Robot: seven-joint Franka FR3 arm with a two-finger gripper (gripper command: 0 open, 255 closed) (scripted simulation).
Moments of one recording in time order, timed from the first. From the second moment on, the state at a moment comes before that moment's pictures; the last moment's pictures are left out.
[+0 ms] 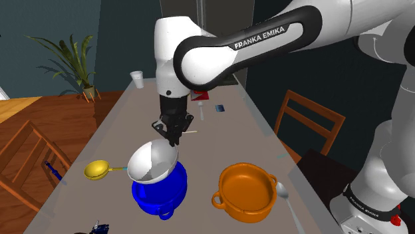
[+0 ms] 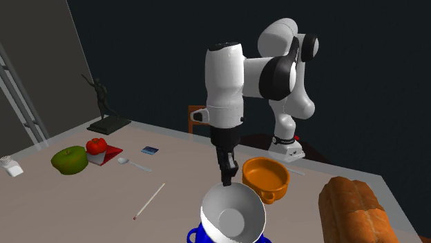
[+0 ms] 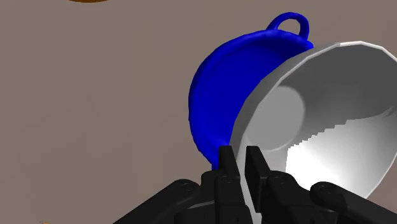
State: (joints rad) arm 0.35 0.23 0.36 -1.68 0.04 2.01 0.70
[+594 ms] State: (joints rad) arm 0.35 0.26 0.36 -1.77 0.04 2.12 0.69
